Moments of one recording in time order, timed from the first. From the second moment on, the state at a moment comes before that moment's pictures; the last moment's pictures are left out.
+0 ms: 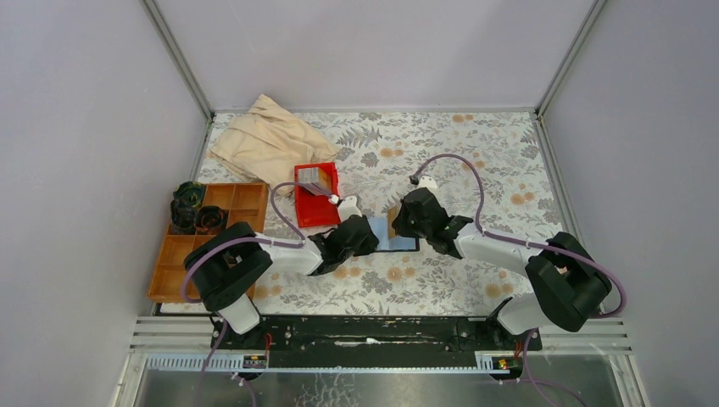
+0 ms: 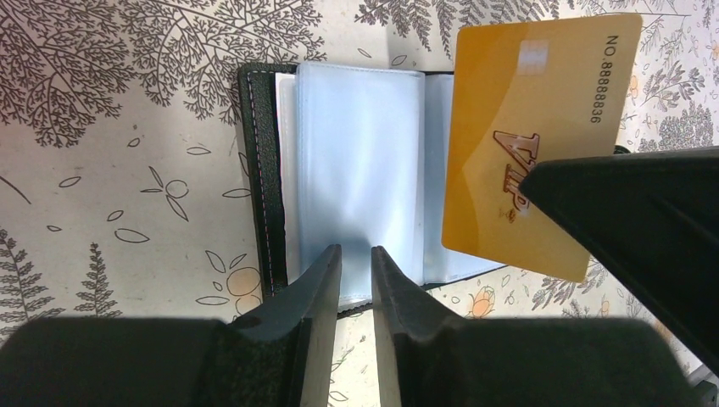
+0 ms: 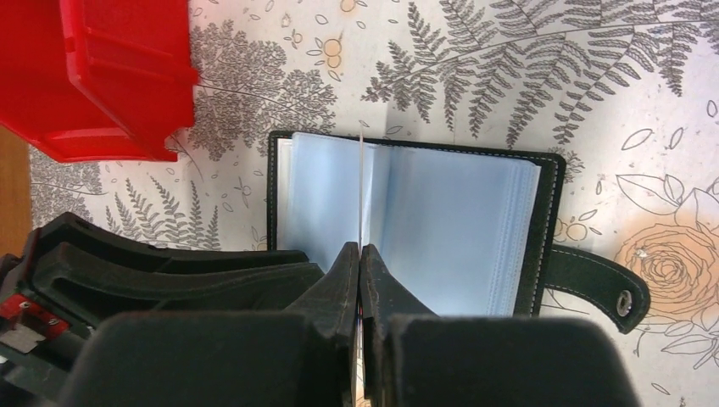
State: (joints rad) left arm -0.90 1.66 0.65 0.31 -0.28 -0.92; right arm 0.73 1.44 0.72 0.01 0.16 0.70
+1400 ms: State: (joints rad) left arm -0.90 1.64 0.61 0.36 -0.30 -0.92; right arm 0.66 1.46 0.49 0.33 0.03 0.86
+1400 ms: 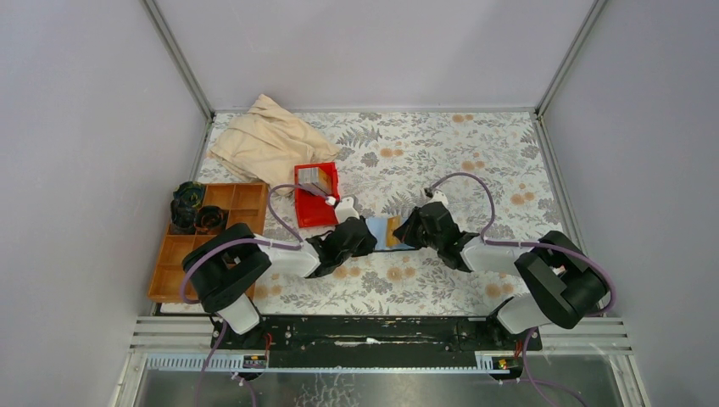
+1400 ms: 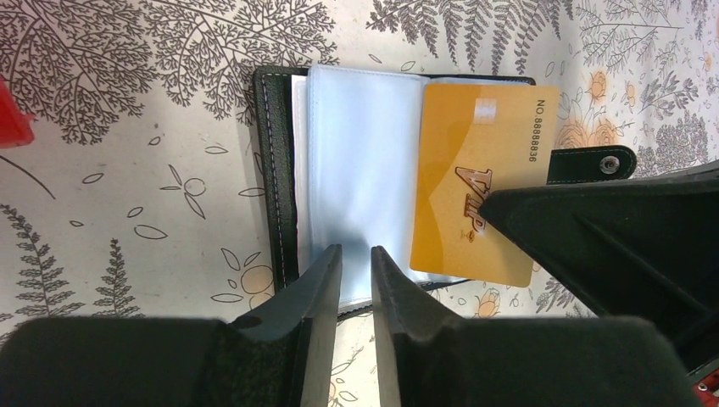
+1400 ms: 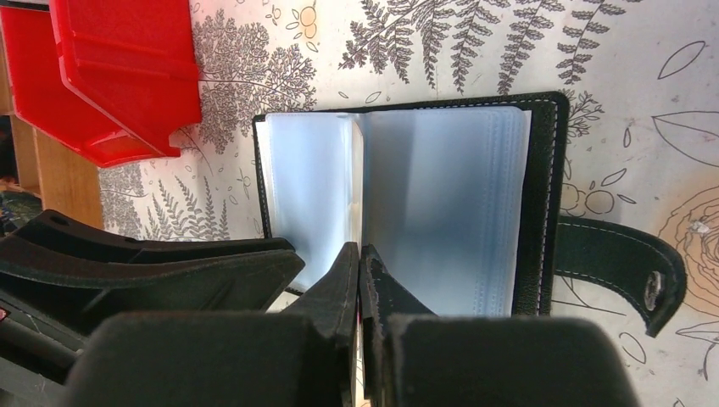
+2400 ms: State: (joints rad) left arm -0.90 1.57 0.59 0.24 -0.40 -0.91; right arm 0.64 1.59 0.42 0.61 -0.08 0.92
